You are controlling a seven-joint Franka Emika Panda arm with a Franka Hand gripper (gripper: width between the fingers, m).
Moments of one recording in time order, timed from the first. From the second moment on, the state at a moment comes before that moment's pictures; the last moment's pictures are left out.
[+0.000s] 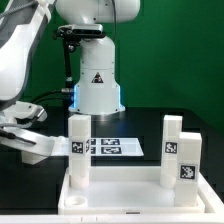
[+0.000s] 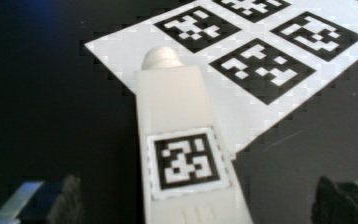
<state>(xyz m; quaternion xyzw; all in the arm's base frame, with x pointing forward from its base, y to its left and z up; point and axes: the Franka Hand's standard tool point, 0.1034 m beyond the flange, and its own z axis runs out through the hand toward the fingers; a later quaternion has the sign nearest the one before) 0.384 -0.153 0.020 -0.81 0.30 0.47 0.19</state>
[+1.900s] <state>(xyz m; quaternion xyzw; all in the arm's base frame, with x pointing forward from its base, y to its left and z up) 0.514 -0.165 0.151 -0.97 0.20 0.12 0.10</state>
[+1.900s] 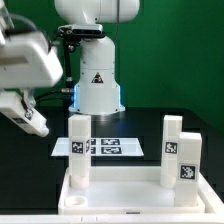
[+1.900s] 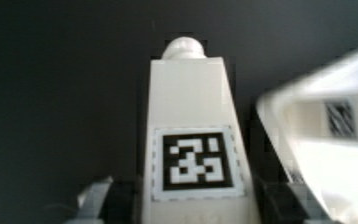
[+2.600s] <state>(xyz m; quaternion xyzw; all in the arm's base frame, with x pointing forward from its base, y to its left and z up) 0.580 -0.133 0.183 -0.97 0.17 -0.17 0.00</state>
